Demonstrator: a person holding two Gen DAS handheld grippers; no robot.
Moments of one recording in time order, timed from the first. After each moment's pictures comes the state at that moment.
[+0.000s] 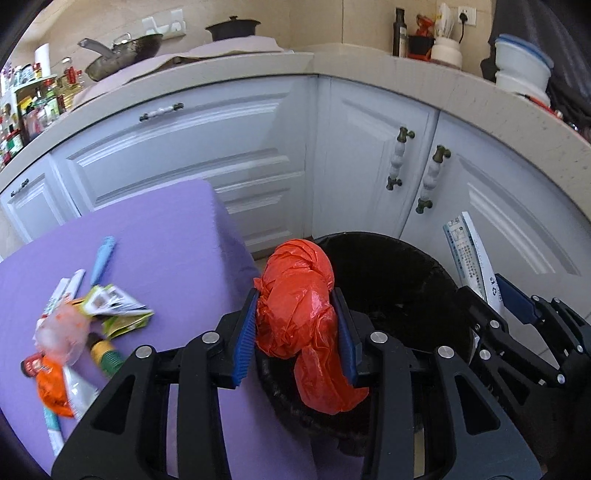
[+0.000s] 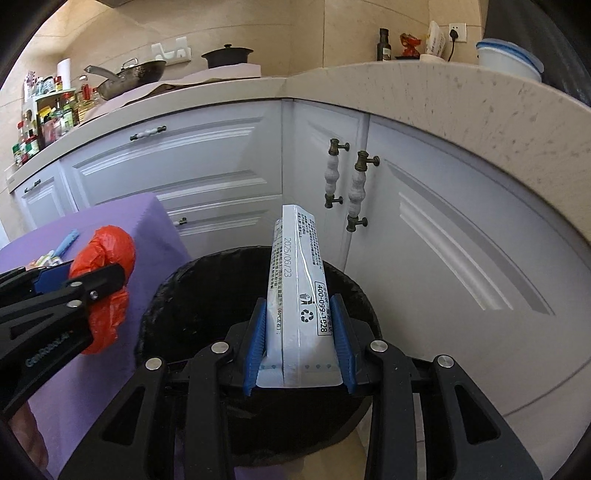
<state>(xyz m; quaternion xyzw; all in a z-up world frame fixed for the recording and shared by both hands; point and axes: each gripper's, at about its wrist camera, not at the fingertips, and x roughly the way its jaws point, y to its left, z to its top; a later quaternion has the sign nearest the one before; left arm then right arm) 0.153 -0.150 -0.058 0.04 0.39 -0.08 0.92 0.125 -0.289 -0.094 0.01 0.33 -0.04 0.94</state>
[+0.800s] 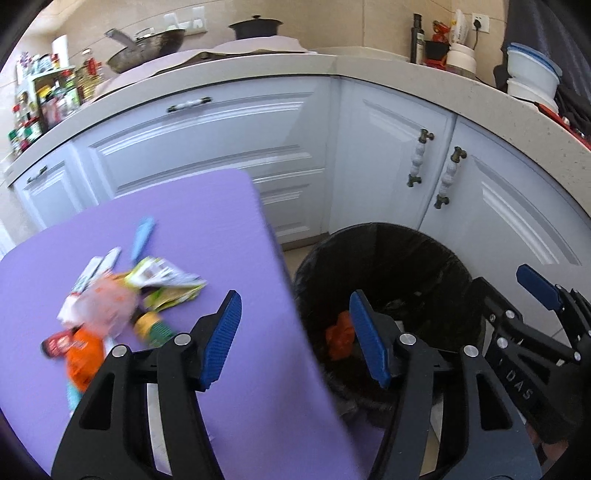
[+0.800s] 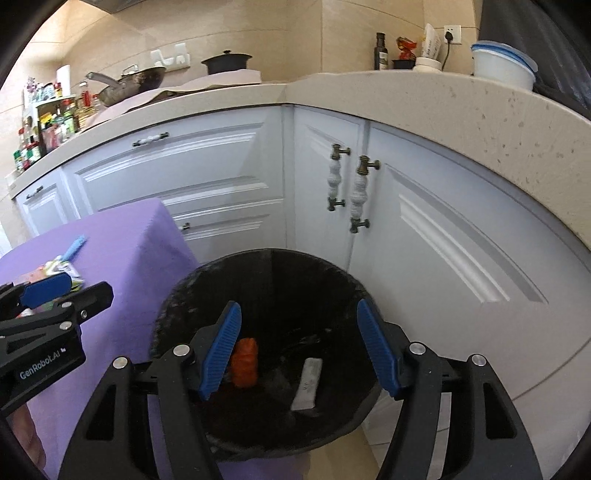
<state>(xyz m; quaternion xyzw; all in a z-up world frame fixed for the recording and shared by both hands) 0.120 -0.104 -0.050 0.03 0.38 -0.05 0.92 0.109 -0.276 -0.083 0.02 0.33 -0.04 0.94</state>
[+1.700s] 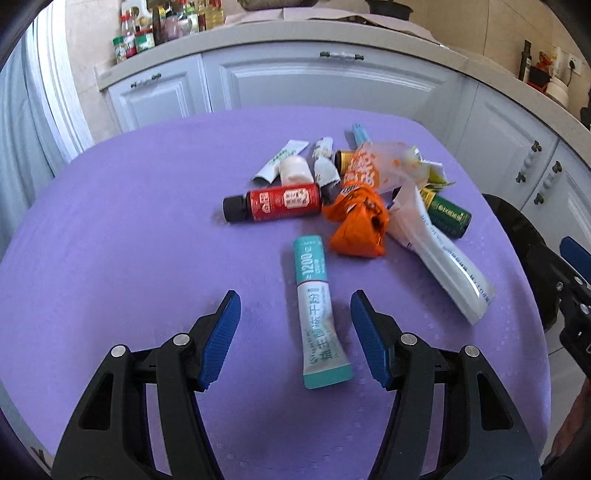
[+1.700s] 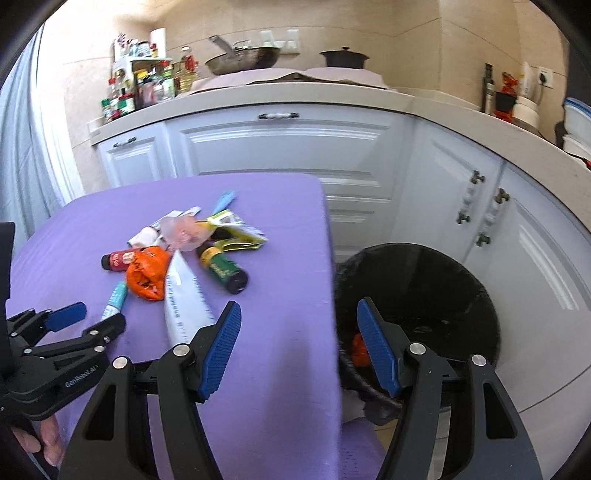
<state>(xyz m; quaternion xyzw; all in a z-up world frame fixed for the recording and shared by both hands) 0.034 0.070 -0.082 -0.04 0.44 0.10 0.89 0.071 -0.126 -0.073 -0.04 0.34 0.11 0.93</state>
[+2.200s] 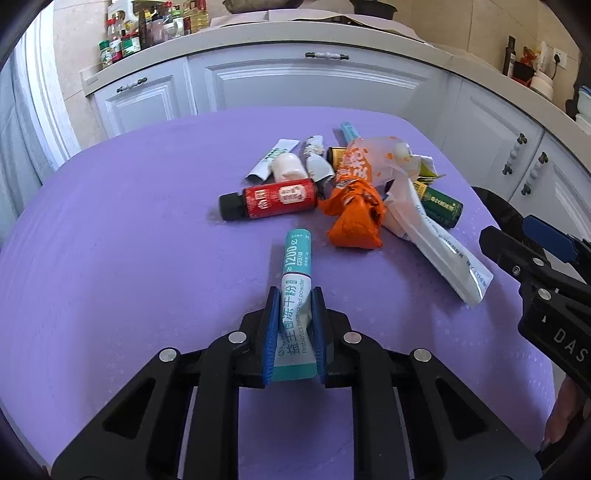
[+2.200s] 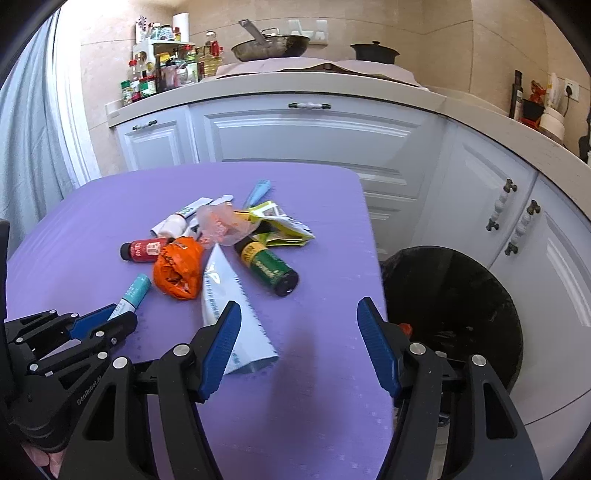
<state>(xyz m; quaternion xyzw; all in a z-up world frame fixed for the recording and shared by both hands) 0.026 0.078 -0.084 -0.03 0.43 0.07 0.90 0.074 -0.090 -0.079 -0.05 0.35 0.14 0.92</state>
